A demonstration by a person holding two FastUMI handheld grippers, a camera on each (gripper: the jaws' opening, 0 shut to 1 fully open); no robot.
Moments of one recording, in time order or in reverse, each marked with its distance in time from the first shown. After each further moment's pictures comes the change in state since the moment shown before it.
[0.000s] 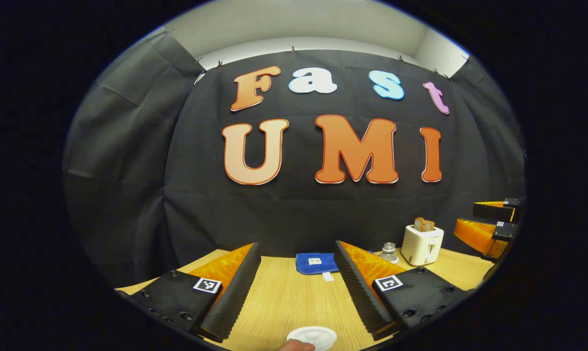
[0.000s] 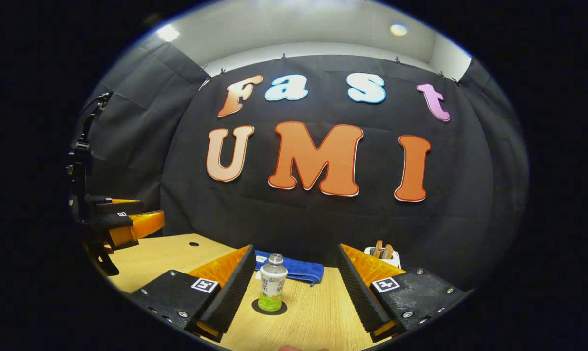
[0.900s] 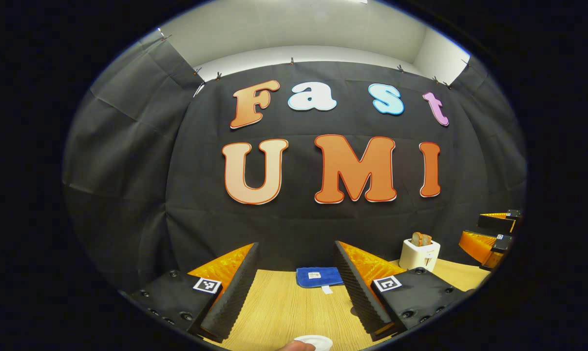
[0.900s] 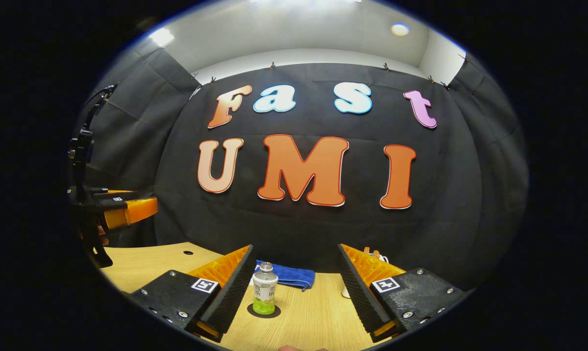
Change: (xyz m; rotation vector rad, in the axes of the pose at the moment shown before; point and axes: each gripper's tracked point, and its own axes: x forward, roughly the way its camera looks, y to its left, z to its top) left arm -0.003 -0.009 0.048 0.038 -0.071 -0.003; right arm -0.015 -0.020 0.018 0.011 -0.032 -0.067
